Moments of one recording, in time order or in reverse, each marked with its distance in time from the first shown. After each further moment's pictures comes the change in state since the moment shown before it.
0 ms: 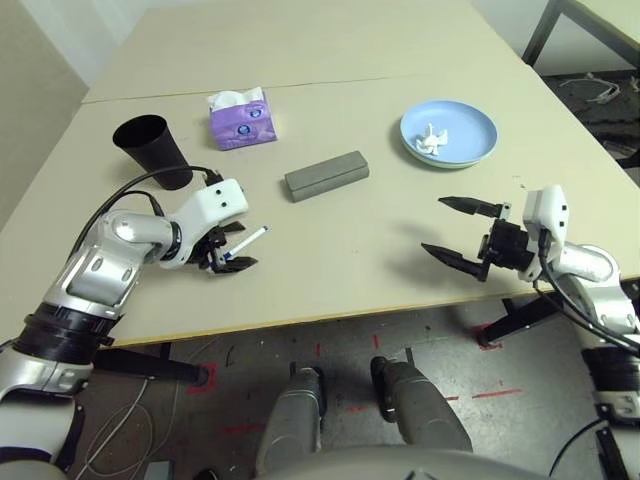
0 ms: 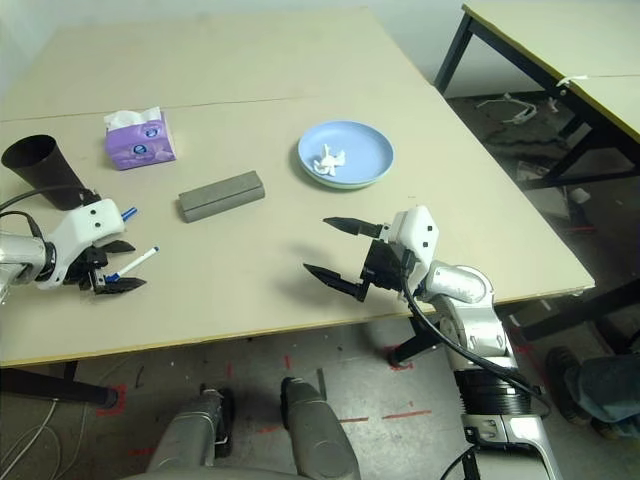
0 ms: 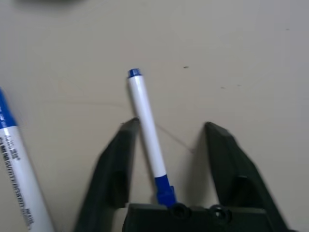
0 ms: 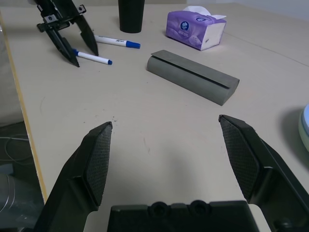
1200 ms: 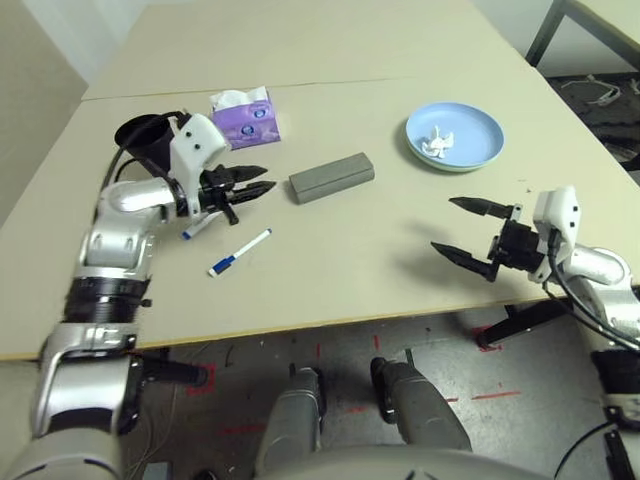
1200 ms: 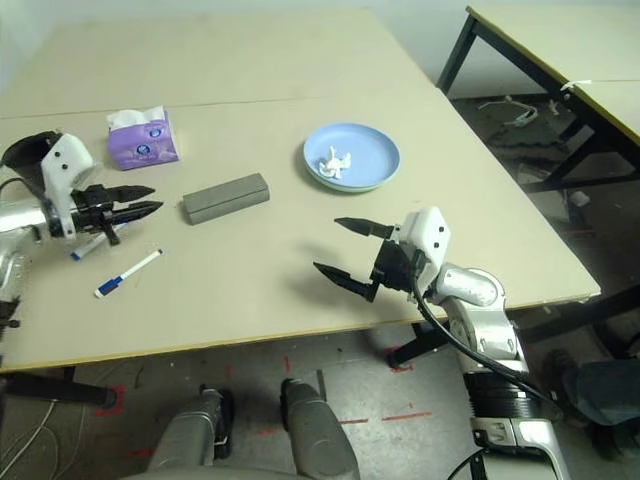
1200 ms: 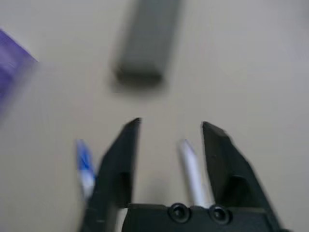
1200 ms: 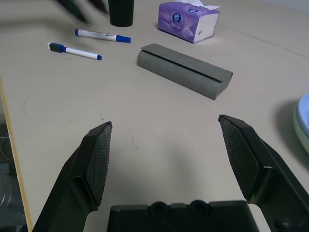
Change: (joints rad) left arm -0.032 -0.017 0.179 -0.060 -0.147 0.008 -0.032; right arm 0.005 -0.005 -0.015 0.041 0.004 -0.010 0.000
